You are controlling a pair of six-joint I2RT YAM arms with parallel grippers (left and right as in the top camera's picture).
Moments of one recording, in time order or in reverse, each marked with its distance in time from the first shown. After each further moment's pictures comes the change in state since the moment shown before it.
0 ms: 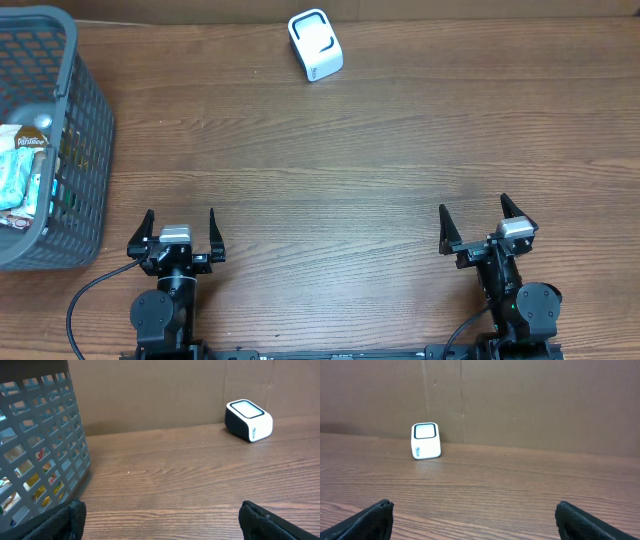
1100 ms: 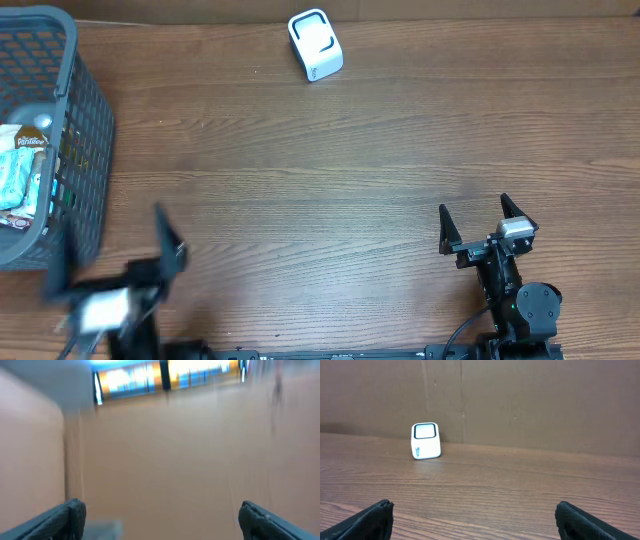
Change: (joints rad) left arm 0.000 0.031 0.372 0.334 -0.018 -0.009; right arm 0.000 0.000 0.000 0.000 0.000 0.000
